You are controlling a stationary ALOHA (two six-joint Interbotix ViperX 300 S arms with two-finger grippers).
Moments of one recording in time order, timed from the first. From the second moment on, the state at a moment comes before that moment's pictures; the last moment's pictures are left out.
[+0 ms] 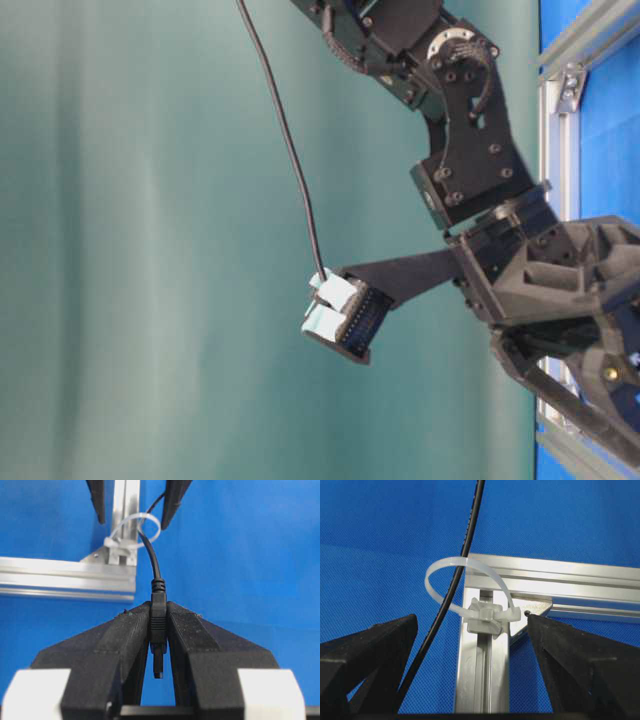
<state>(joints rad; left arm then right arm) -0.06 -1.32 1.27 -0.06 0.47 -0.09 -0.01 0.43 0.38 -0.01 -0.42 0.08</state>
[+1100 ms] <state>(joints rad) -0.11 -1.26 1.30 -0.06 0.36 -0.08 -0.01 0.42 0.38 -0.01 -0.41 0.08</state>
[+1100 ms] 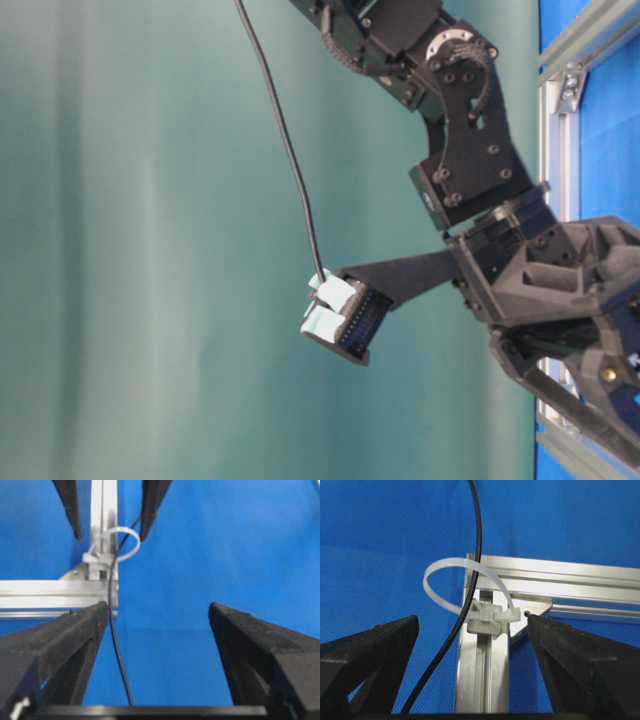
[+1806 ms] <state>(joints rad) -0.07 -1.26 1.30 -0.06 0.33 -0.07 -0.01 0.20 0.38 -0.01 -0.29 0.08</state>
